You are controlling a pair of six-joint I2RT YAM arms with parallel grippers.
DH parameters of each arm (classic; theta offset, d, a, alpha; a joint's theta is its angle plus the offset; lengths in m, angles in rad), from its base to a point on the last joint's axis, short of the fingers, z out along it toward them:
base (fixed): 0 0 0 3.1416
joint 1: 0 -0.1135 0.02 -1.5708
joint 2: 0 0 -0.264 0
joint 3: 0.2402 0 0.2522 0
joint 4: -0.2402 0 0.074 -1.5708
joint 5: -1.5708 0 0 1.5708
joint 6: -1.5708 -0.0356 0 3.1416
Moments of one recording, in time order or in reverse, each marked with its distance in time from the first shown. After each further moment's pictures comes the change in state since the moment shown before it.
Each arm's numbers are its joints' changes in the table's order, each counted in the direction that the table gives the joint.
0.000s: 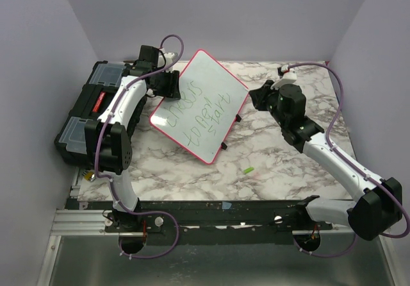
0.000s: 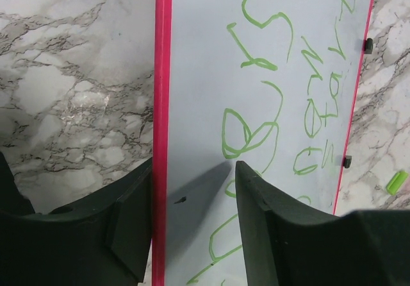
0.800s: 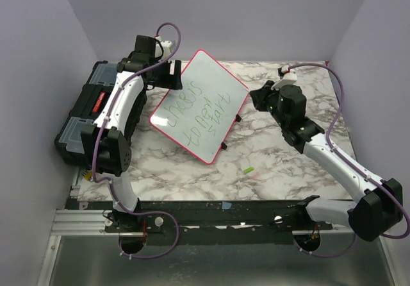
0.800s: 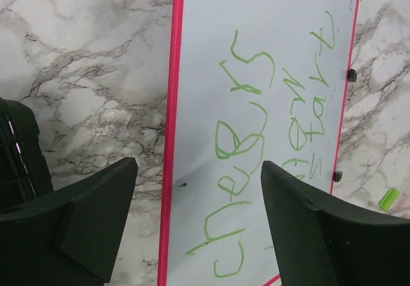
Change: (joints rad) left arm 0.002 0.004 0.134 -0.050 0.043 0.014; right arm 0.000 0.005 -0.008 0.000 -0.003 0.005
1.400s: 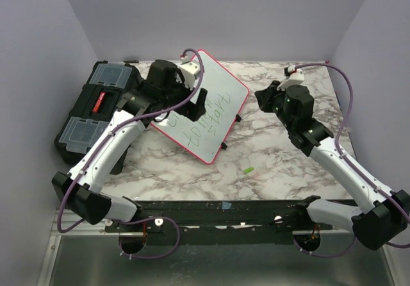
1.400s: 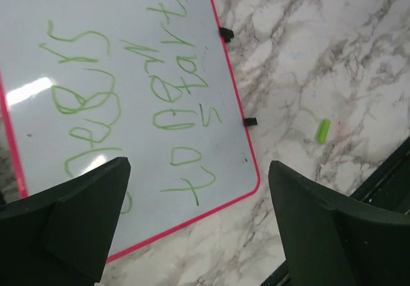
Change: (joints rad) left arm 0.295 0.470 -0.296 0.068 0.088 -0.029; right arm 0.000 0.070 0.029 -0.107 -0.027 0.009
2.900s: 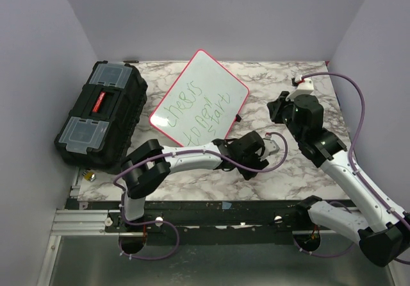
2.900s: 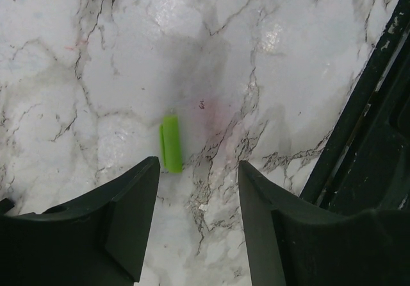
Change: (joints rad) left arm 0.666 -0.472 -0.273 0.481 0.125 0.100; right arm 0.000 0.161 -0.033 -0.217 -0.087 0.074
